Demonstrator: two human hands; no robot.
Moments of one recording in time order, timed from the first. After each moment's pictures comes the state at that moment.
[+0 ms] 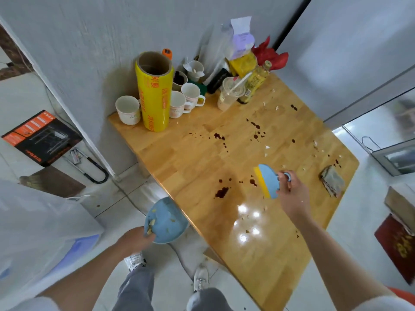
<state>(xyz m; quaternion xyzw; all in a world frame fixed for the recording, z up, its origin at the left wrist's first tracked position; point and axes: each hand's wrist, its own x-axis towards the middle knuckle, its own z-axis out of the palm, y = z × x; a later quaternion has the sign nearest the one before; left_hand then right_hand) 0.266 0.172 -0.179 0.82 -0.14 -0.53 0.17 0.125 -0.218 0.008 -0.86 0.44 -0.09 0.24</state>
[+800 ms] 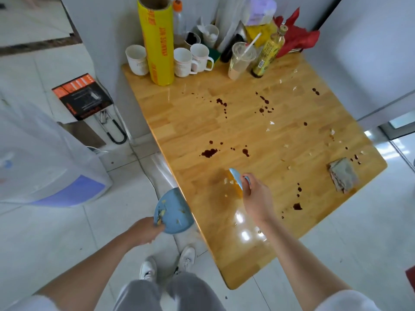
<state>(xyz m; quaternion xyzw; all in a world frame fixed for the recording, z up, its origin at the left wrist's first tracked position) 0.064 0.114 -0.168 0.81 -0.01 -0.53 0.27 0.019 -0.207 -0.061 -0.93 0.25 0.04 0.28</state>
